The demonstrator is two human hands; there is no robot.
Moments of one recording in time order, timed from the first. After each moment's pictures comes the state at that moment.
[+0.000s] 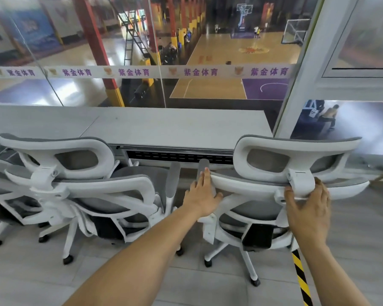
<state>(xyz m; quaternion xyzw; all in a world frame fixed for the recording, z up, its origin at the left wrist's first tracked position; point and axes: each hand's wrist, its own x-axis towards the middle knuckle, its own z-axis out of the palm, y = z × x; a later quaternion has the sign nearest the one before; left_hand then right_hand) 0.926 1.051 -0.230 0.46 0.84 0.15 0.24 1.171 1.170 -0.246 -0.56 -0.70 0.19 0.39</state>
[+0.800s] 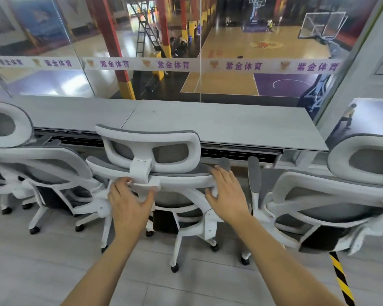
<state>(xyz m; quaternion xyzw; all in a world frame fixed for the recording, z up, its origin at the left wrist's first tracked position) 0.654 0.731 -0.227 0.24 0.88 0.40 -0.11 0.817 0.938 -0.243 -0.28 -0.92 0.18 0.22</state>
